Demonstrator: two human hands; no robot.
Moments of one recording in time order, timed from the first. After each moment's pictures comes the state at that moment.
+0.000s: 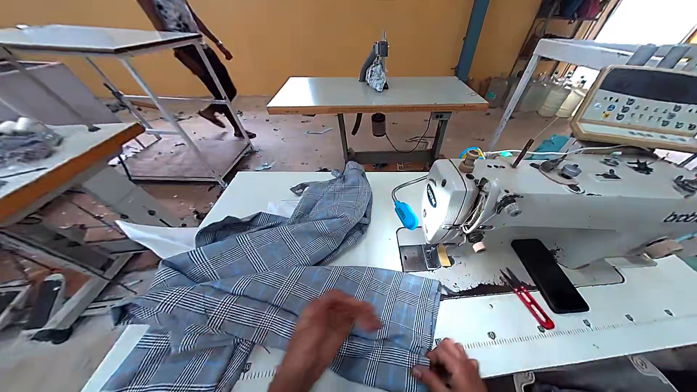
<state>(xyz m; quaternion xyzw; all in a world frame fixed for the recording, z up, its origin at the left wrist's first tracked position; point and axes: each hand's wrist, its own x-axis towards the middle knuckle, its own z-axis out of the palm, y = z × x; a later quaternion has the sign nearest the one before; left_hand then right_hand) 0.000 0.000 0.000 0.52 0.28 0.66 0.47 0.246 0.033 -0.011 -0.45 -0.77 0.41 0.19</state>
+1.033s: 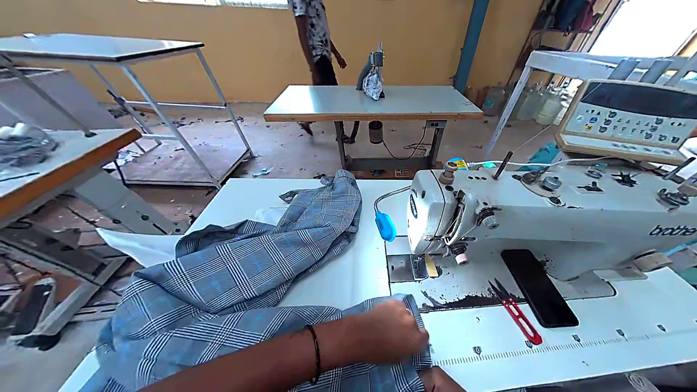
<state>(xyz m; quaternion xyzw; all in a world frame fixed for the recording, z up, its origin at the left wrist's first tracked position) 0.067 0.087 0.040 0.91 0.35 -0.06 0.20 0.261 0.064 -0.025 -0.19 -0.75 0.61 0.17</state>
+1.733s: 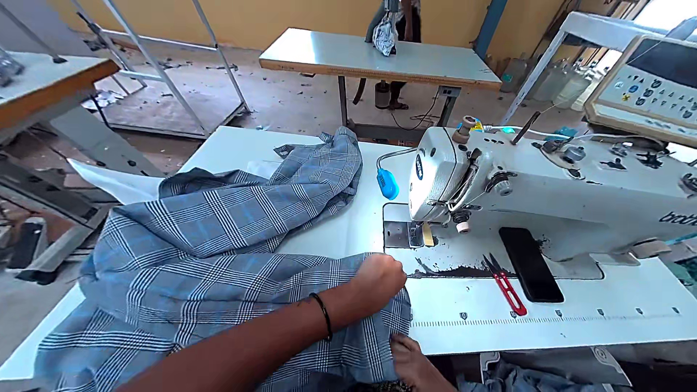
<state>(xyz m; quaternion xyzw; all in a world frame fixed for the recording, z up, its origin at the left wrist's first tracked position) 0.086 0.090 0.036 0.77 0.59 -0.15 0.20 0.266 0.039 -0.049 -0.11 -0.85 0.46 0.25</state>
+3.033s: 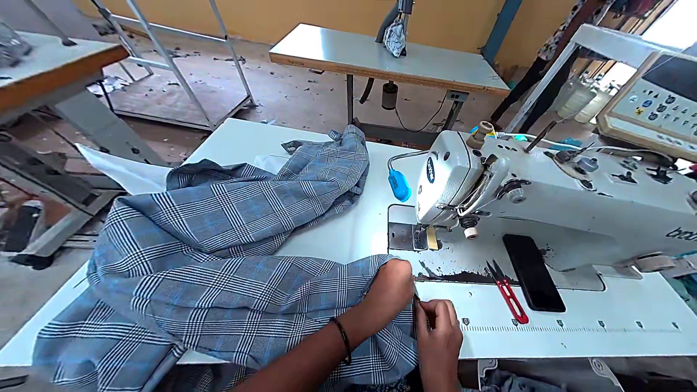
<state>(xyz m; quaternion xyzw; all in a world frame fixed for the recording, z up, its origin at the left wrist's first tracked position) 0.103 0.094 0.009 0.59 0.71 0.12 0.36 0.229 0.059 -0.064 -0.52 -0.73 0.14 0.42</state>
